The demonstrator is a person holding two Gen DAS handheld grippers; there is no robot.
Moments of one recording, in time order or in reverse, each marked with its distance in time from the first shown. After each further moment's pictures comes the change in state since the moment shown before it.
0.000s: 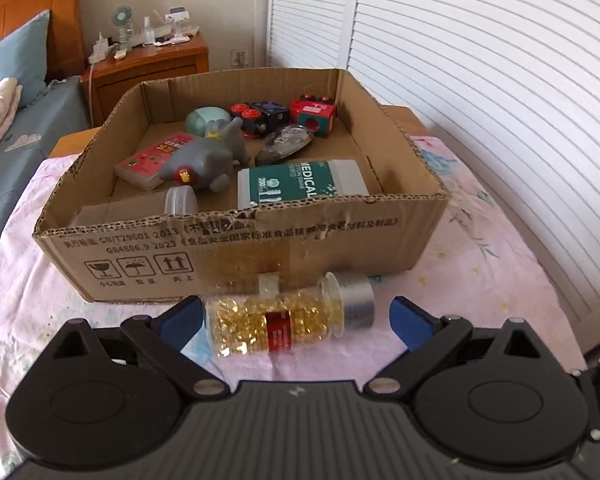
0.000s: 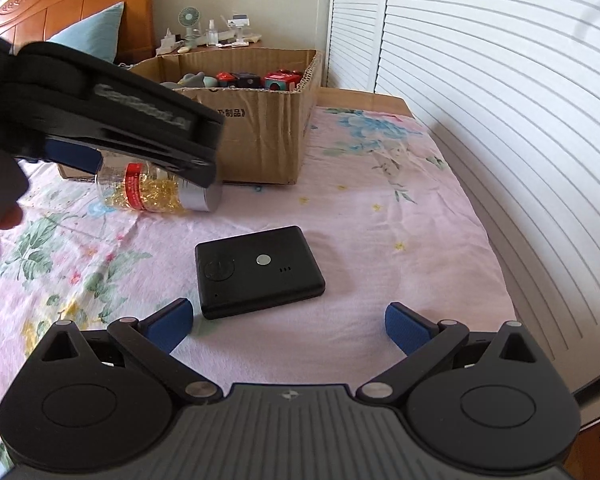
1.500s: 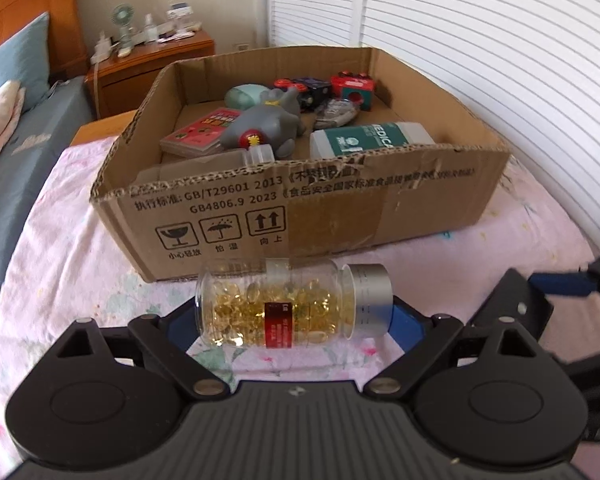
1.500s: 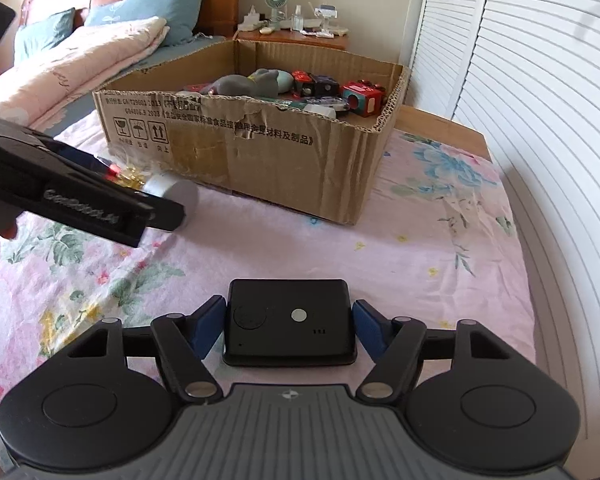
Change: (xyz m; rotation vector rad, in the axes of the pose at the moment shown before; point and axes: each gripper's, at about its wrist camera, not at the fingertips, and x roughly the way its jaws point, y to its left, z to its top) left arm -0.001 0.053 -0.021 0.081 0.021 -0.006; right arm 0.019 0.003 0.039 -0.215 0.058 0.159
